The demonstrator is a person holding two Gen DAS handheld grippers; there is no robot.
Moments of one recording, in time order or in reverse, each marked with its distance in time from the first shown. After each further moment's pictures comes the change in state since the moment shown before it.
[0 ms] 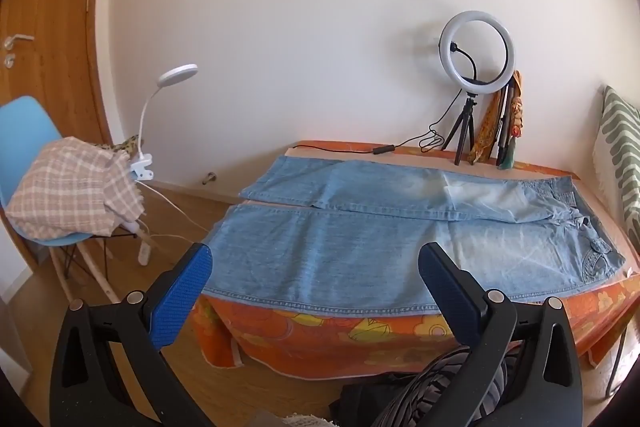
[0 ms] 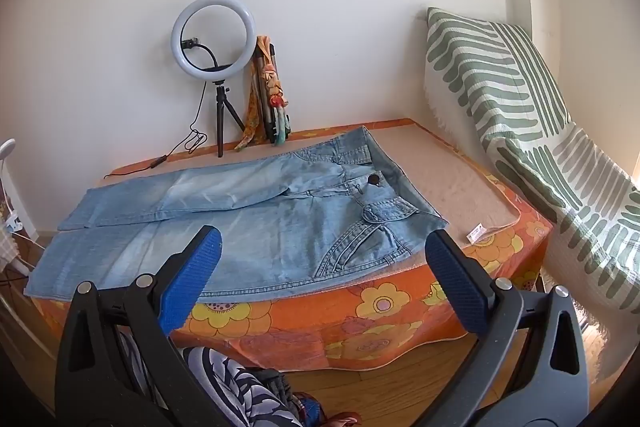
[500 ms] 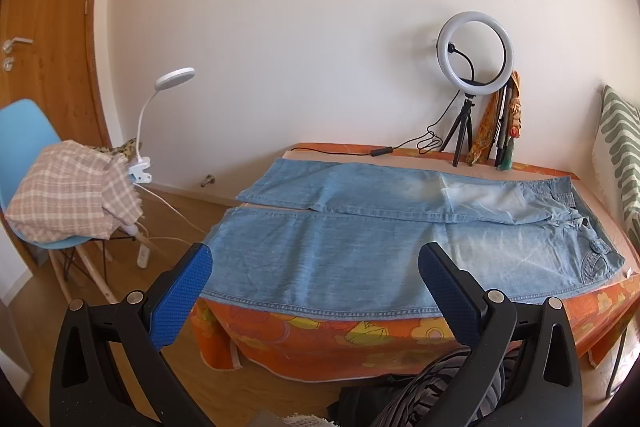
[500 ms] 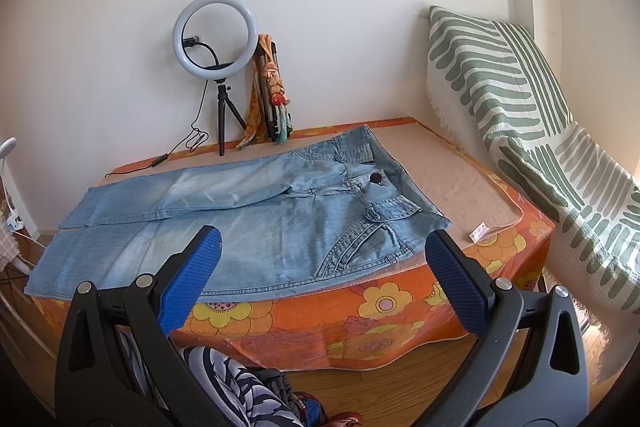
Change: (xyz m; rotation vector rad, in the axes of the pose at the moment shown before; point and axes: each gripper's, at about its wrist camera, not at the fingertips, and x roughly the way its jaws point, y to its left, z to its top) left arm 0.000 -0.001 0.002 0.008 -0.007 -0.004; right arm 0.001 -0.002 0.002 0.000 0.000 -0.001
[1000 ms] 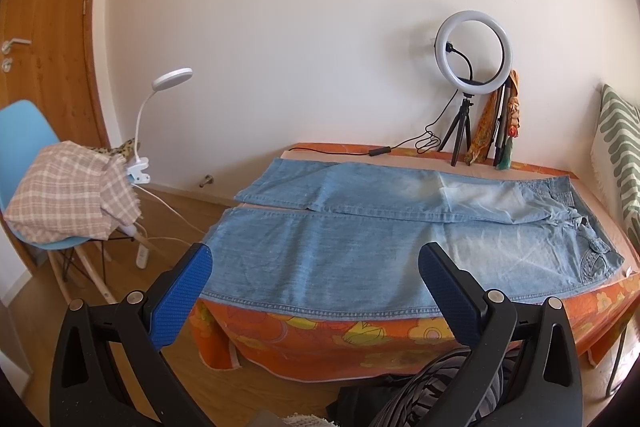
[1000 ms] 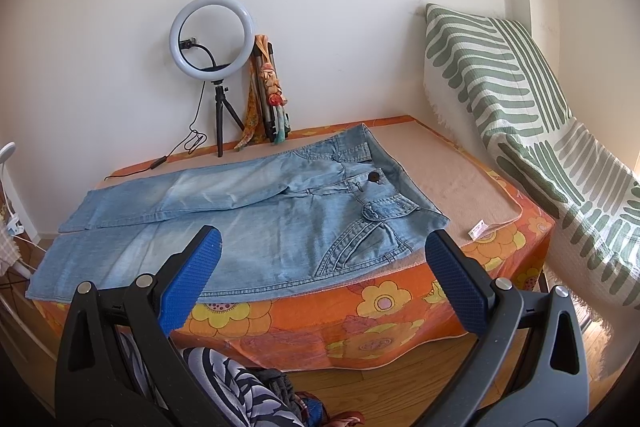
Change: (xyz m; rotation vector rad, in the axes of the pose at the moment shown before) left arm 0.000 -0.006 0.000 0.005 -0.001 -0.001; right arm 0.002 0.001 -0.001 0.007 0.002 0.001
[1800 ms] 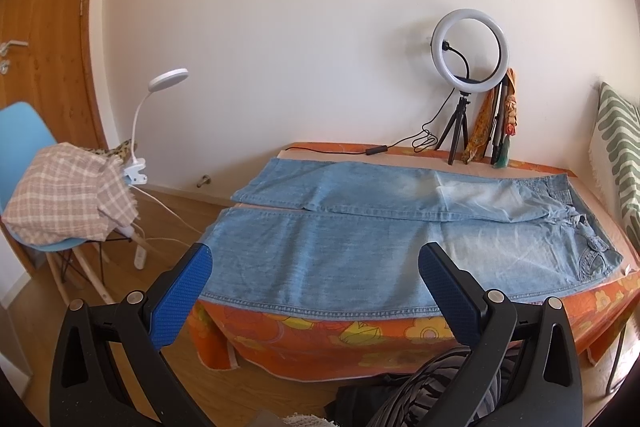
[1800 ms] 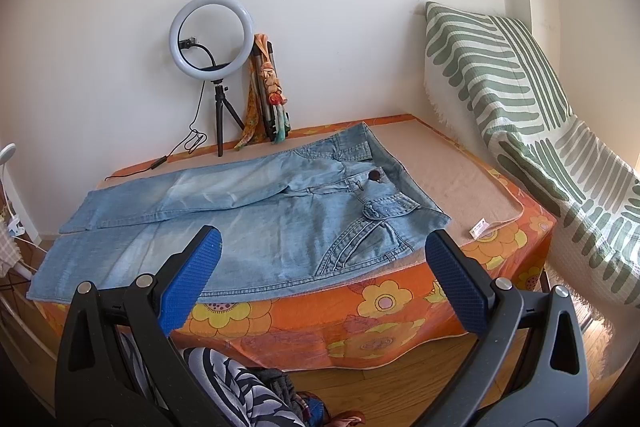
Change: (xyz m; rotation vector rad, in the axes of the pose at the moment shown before) left arm 0.001 -0.006 -0.001 0.008 -0.001 -0.007; right arm 0.003 0.002 -0.001 0.007 0.002 0.003
